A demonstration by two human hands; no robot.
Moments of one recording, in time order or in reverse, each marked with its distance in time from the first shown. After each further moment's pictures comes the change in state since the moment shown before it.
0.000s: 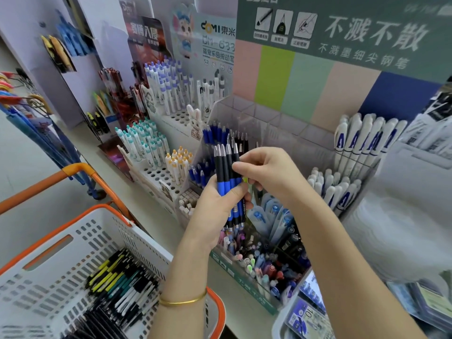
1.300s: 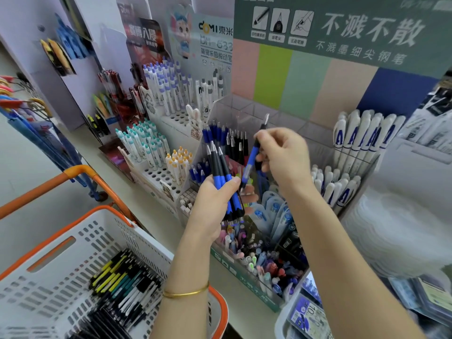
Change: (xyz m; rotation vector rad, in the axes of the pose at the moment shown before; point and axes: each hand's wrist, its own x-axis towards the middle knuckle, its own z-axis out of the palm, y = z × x) left_hand 0.005 0.005 0.001 -0.117 -0.009 -0.058; right_hand 0.015 0.010 -0.001 0.155 0.425 -0.055
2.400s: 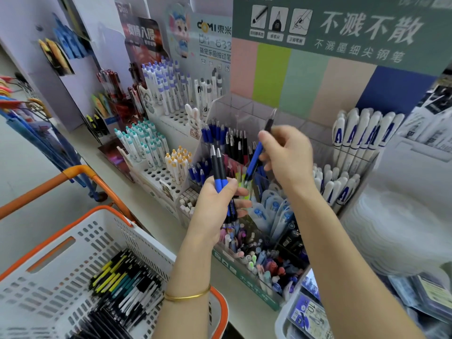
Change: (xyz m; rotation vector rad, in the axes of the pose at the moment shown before) left_hand -0.004 -0.007 0.000 0.031 0.048 -0.022; right_hand -0.001 0.000 -0.004 -0.095 0.034 -0.062
